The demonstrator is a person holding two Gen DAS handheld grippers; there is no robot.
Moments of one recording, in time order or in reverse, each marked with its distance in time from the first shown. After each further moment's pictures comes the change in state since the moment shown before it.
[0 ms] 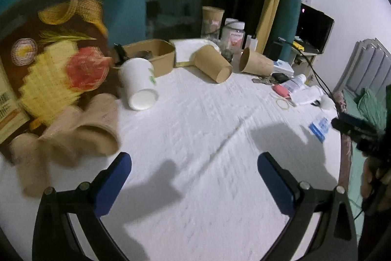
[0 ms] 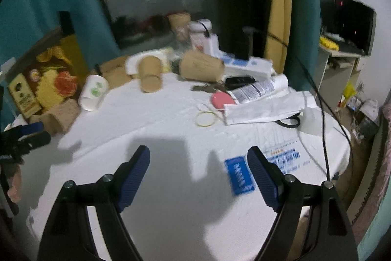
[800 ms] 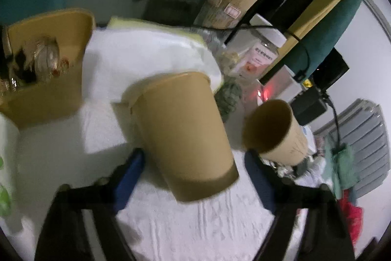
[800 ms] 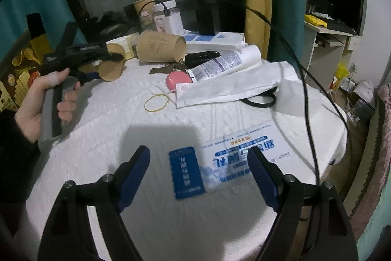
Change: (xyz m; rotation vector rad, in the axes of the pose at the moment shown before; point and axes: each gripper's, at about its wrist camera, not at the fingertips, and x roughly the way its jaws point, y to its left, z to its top) left arm 0.225 -0.021 0.133 -0.288 0.104 -0.162; right arm 0.022 -0.057 -0.026 0.054 0.051 -0.045
